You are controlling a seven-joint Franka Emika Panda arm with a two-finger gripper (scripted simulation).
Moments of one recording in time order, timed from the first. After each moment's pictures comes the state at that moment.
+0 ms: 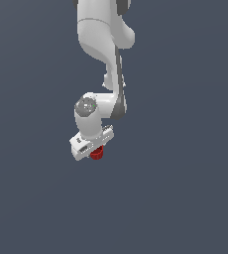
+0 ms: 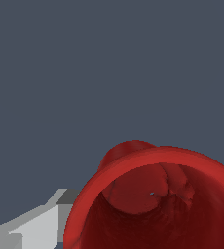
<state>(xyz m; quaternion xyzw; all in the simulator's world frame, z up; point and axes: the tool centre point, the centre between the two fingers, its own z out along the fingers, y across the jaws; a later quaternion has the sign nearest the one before) 0.003 -0.088 0.048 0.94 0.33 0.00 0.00</state>
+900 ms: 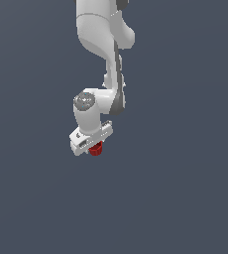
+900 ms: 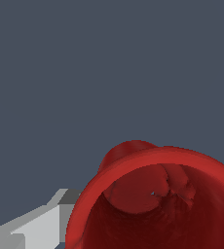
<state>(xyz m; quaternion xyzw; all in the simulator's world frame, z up) -0.016 -0.093 0.055 0.94 0.33 0.00 0.00</state>
